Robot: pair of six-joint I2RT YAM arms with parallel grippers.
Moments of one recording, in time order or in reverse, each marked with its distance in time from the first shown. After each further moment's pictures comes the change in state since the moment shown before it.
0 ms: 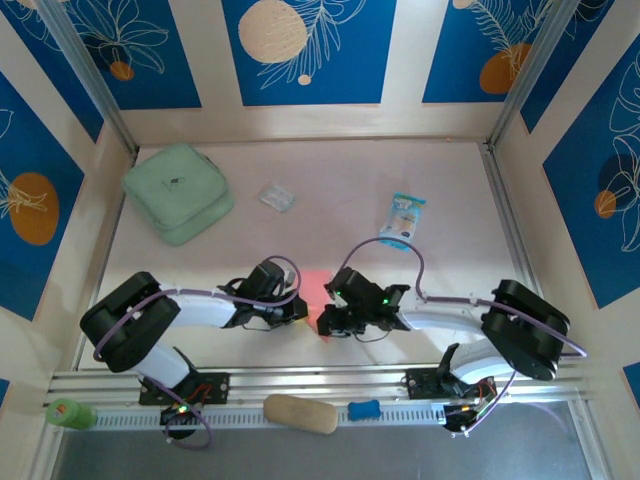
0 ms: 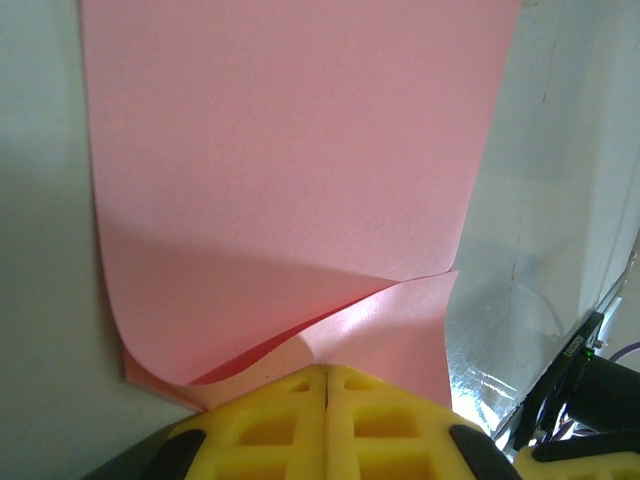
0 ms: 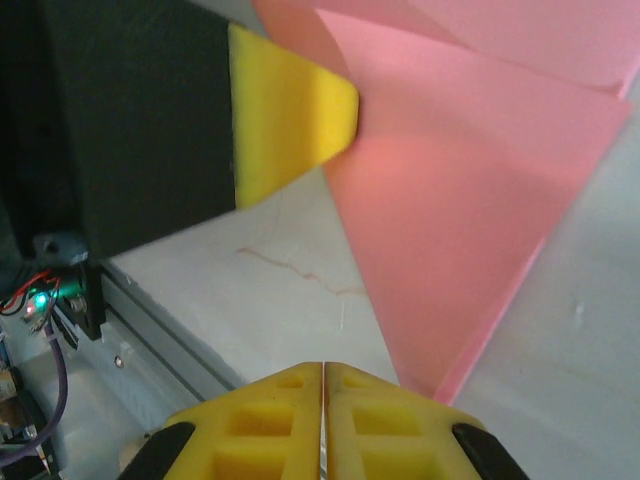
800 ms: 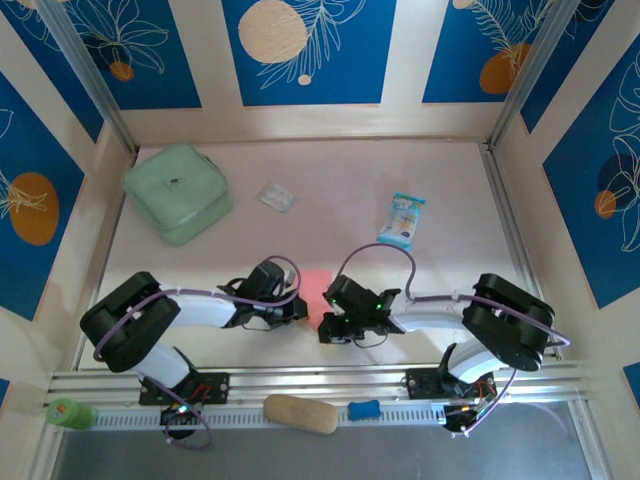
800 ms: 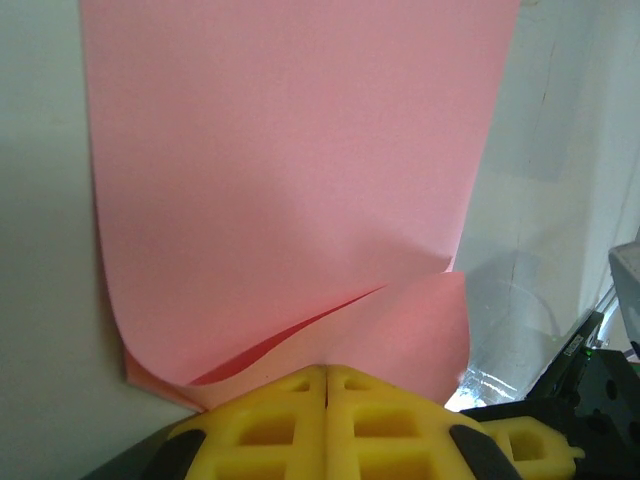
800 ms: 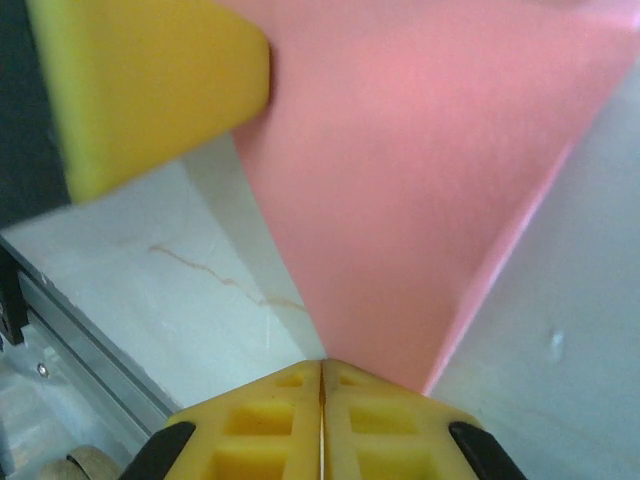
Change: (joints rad) left arm 0.000 0.000 0.000 0.000 0.000 0.000; right arm 0.039 0.059 -0.050 0.044 0.024 -0.017
